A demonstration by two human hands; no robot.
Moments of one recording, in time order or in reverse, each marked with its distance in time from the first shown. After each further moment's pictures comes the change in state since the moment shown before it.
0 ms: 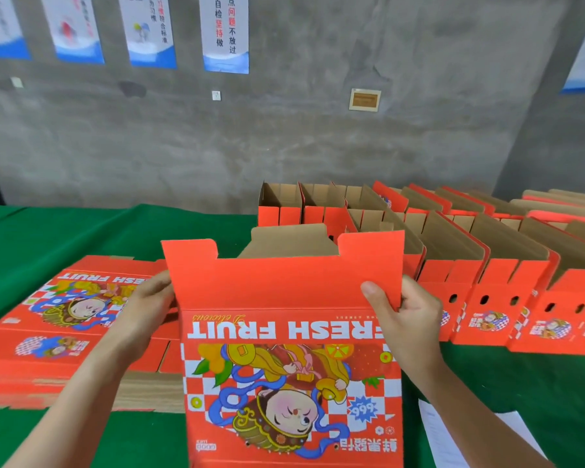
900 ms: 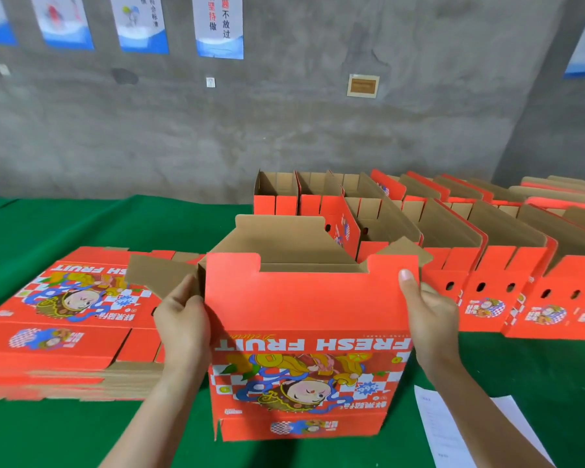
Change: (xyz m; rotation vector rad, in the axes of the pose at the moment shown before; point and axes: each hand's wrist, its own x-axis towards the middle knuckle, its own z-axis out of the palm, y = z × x) left_hand -0.024 -0.012 0.080 -0.319 0.502 -0.045; right_hand -0.013 0.040 -0.018 0.152 0.066 0.438
